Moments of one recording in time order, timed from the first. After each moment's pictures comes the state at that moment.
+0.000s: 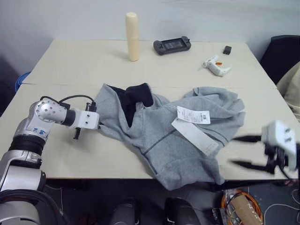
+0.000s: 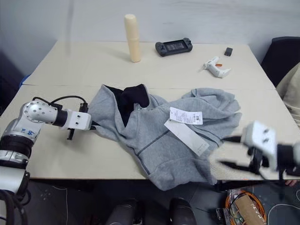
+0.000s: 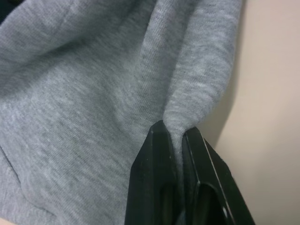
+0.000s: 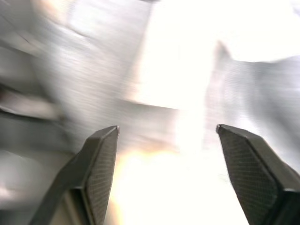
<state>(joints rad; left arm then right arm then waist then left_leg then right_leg) -0.82 0.86 -0.24 0.76 0.16 -0.56 -1.20 0.10 -1.24 -0.44 -0.35 0.44 0.38 1.16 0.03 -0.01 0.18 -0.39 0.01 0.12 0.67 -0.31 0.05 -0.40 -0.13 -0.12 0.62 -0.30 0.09</state>
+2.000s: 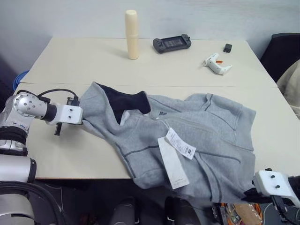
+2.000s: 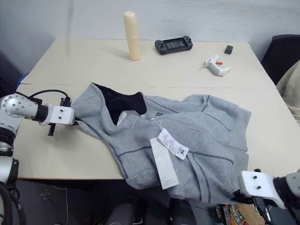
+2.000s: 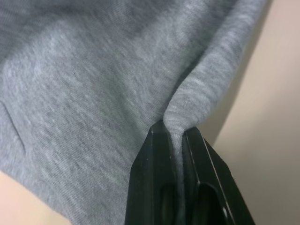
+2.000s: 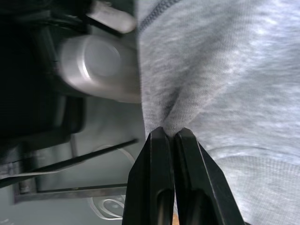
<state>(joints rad) -1.02 0.94 -0.28 1.15 0.31 -0.74 -1.16 0.53 -1.13 -0.46 -0.45 0.17 0.15 1.38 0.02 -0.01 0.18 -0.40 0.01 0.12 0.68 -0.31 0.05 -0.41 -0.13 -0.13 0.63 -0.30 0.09</state>
